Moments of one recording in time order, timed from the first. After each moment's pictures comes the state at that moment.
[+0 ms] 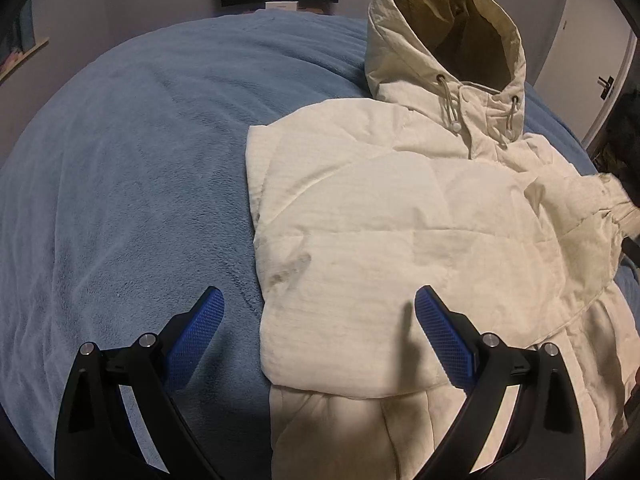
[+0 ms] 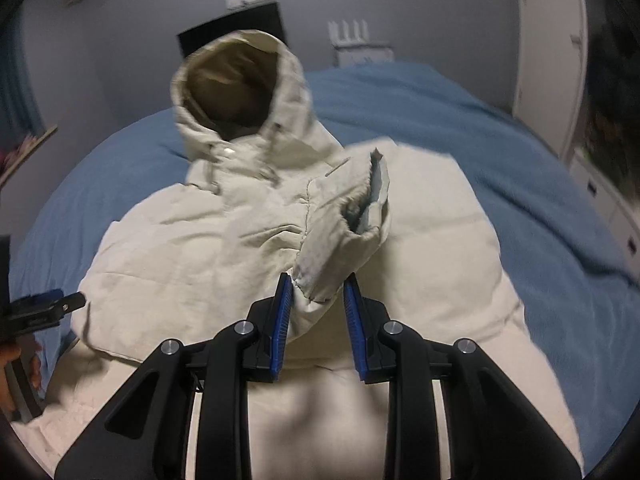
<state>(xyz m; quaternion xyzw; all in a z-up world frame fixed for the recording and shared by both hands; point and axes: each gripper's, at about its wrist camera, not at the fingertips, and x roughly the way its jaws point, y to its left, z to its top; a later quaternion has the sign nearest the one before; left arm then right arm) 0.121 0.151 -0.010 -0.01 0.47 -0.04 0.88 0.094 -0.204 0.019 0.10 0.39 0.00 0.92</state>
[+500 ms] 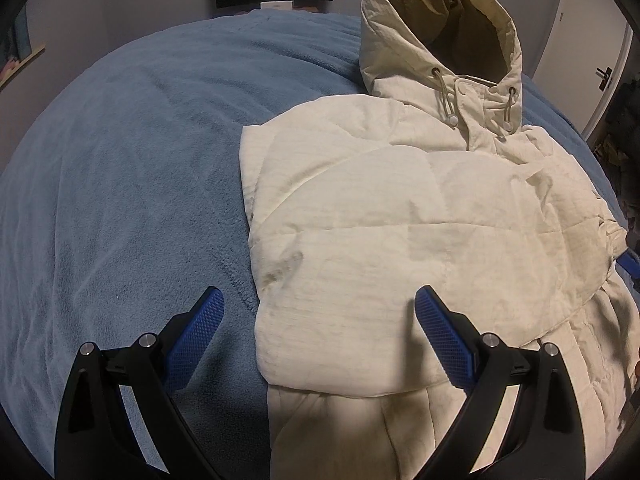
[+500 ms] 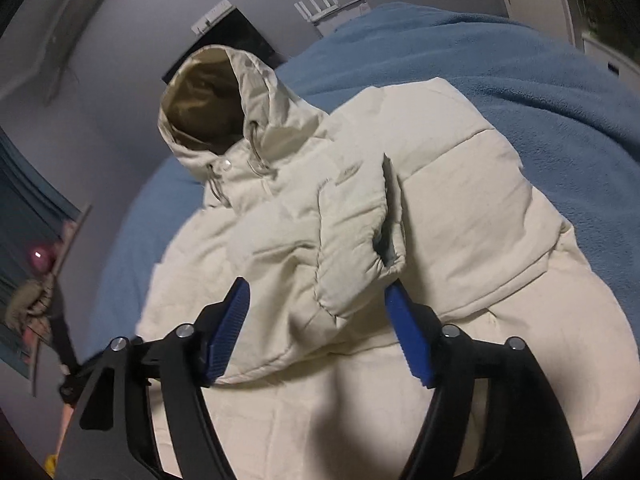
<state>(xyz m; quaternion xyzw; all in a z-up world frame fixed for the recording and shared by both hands) 0.121 0.146 -0.013 0.00 0.47 -0.04 0.88 0.096 -0.256 -0.008 0.30 0.39 0.07 0.87</state>
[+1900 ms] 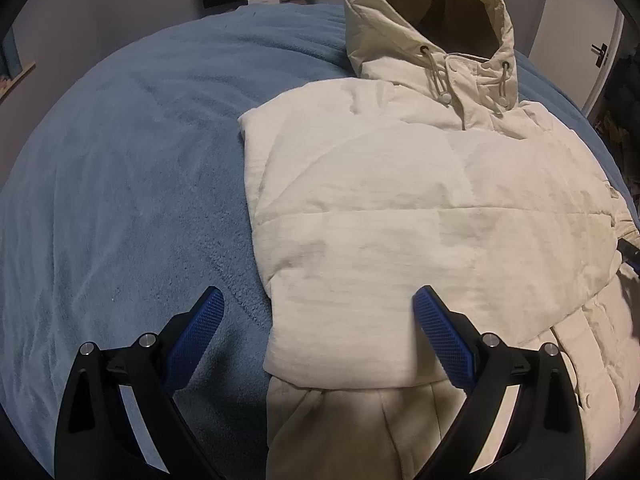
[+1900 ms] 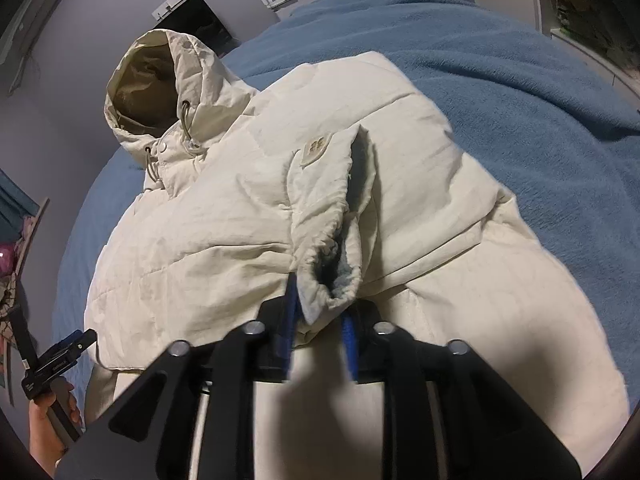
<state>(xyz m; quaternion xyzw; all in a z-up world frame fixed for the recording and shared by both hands) 0.119 0.132 -0.025 0.03 0.48 -0.05 0.87 0.084 -0.278 -0.028 0.23 0.43 -0.03 0.87</state>
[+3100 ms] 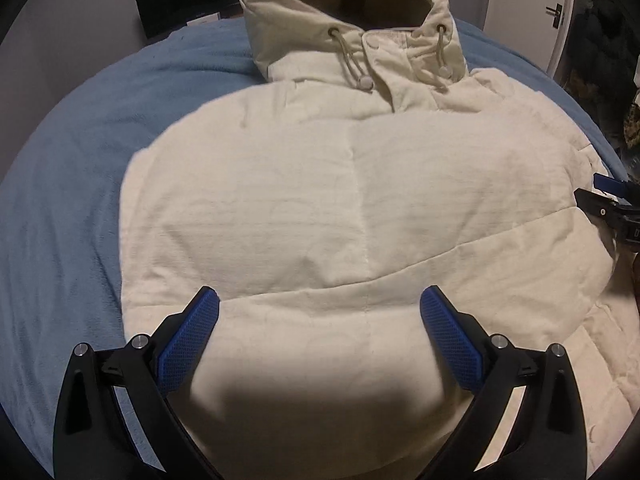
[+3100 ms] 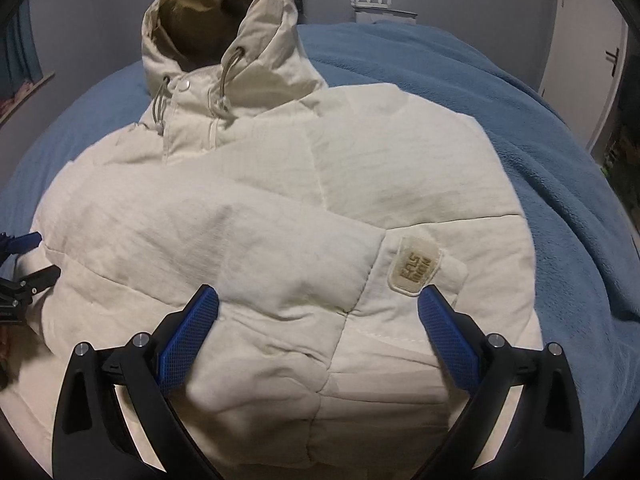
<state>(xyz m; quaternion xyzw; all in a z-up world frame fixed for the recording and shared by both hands) 0.148 0.060 -0.056 0.09 0.47 -0.12 0.87 0.159 -0.226 -0.053 0.01 0.44 0.03 0.90</state>
